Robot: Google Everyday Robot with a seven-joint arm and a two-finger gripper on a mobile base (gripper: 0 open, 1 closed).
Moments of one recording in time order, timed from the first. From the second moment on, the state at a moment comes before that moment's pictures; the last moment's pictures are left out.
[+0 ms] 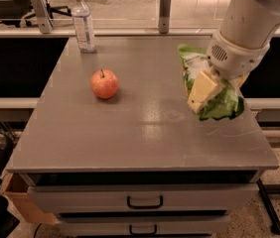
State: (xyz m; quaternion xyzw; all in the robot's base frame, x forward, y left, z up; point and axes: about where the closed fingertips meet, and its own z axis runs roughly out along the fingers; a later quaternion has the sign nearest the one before) arm 0.491 -0.171 0.919 -0.25 0.97 0.03 0.06
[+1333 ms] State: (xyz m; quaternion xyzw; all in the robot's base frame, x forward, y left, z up) arm 0.666 0.005 1.006 -0.37 0.91 -0.11 0.17
